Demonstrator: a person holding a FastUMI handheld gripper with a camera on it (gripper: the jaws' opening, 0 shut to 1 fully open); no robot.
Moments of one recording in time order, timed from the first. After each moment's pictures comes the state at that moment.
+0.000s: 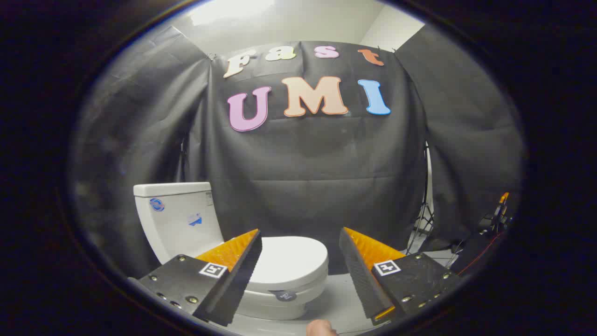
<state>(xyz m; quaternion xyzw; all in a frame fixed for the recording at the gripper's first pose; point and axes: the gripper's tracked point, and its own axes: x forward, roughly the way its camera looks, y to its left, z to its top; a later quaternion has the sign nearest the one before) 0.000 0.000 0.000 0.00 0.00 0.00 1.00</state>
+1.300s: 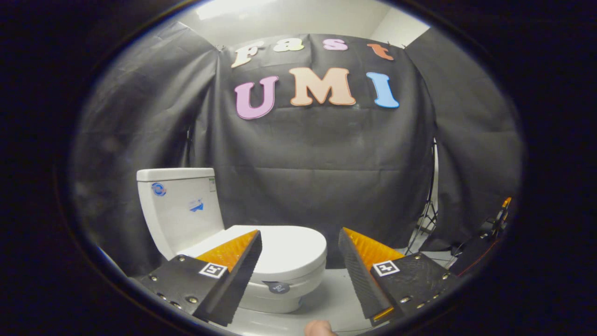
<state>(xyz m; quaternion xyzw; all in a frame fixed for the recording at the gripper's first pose) 0.006 -0.017 -0.027 -0.01 0.06 -0.01 1.00</state>
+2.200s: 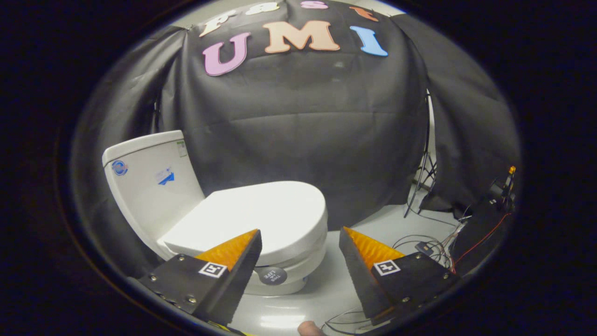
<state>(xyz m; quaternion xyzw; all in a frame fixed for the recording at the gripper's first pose) 0.059 -0.019 -0.149 0.04 0.23 -0.05 0.97</state>
